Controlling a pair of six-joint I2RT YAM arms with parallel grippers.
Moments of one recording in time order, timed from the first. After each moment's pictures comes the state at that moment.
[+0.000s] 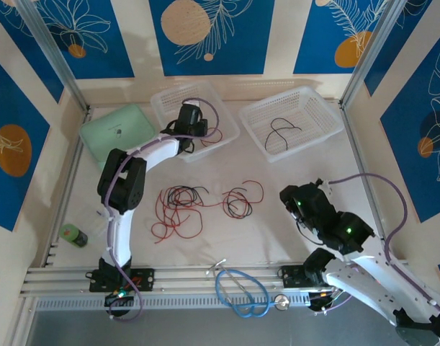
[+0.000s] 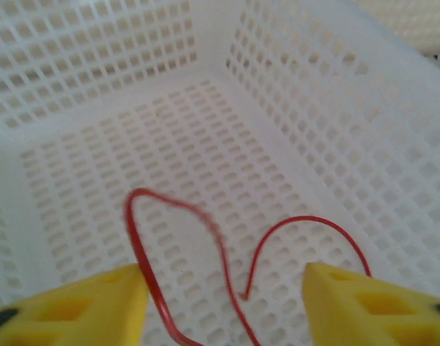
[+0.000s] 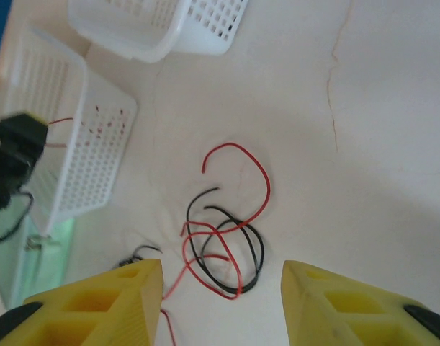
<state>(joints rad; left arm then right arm) -0.46 2.13 1.61 -0.11 -0.23 -0.26 0.71 0.63 0.74 -0.92 0.35 1.32</state>
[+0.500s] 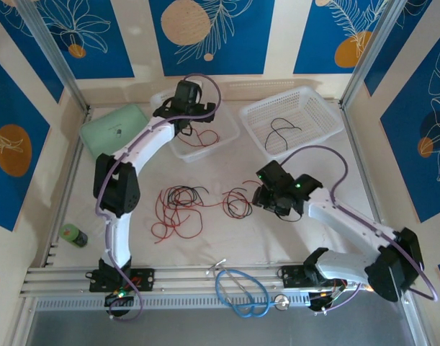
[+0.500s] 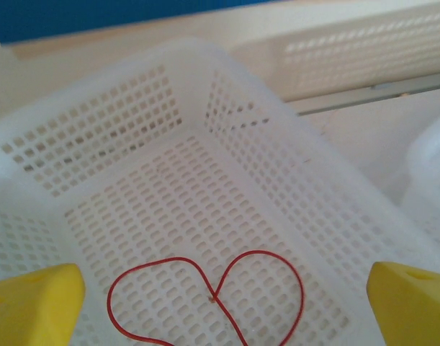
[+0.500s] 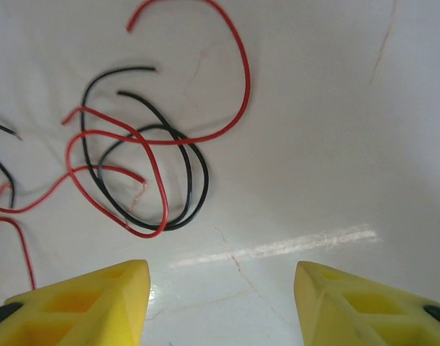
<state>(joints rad) -0.48 2.04 1.90 -0.46 -0.19 -0.13 0.67 1.19 0.89 -0.91 0.07 0.96</state>
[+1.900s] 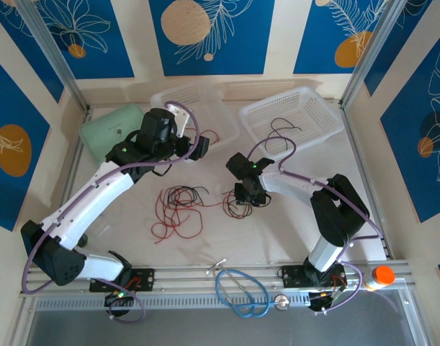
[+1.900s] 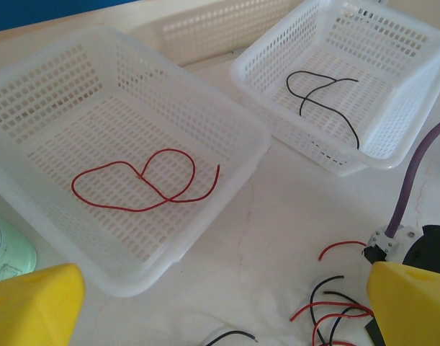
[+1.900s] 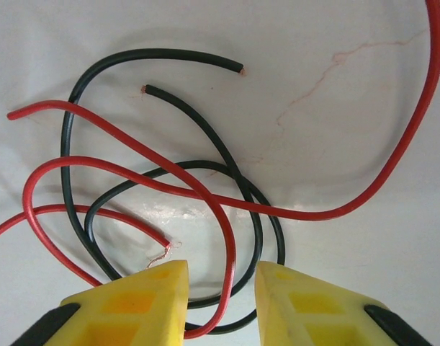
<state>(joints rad) -0.62 1.35 1.38 -0.60 -0.06 -0.14 0.71 1.68 1.09 -0.84 0.03 0.78</state>
